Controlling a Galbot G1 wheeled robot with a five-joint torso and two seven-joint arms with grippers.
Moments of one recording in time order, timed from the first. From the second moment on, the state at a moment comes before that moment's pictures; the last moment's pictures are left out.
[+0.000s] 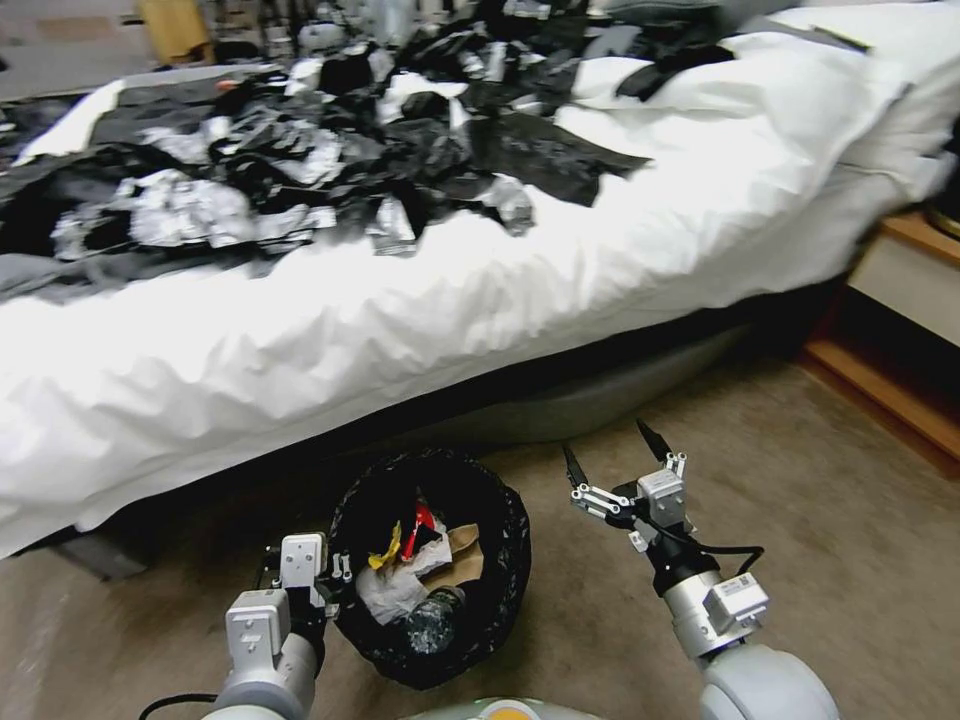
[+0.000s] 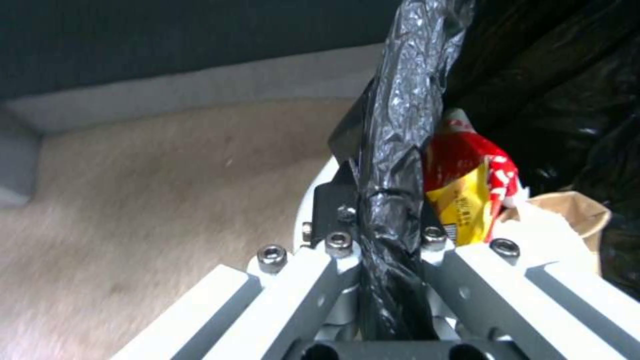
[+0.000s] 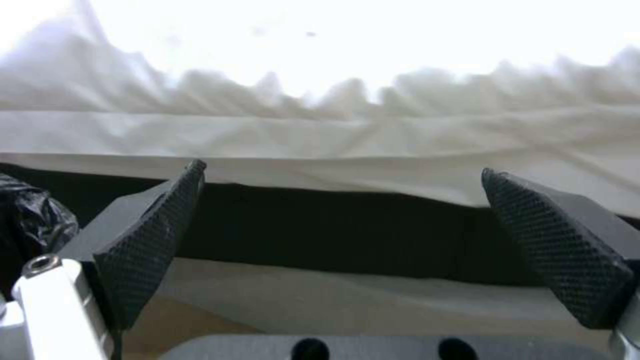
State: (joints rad) left arm 1.91 -1.43 -0.47 -2.43 -0.22 0.58 -0.25; right arm -1.66 1.17 0.33 2.18 0.12 0.10 0.06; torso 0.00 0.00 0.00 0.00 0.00
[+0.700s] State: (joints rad) left arm 1.91 -1.43 -0.47 -2.44 -0.23 0.58 -0.25; right arm -1.69 1.18 0.28 2.15 0.07 0.13 0.05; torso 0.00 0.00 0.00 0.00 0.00
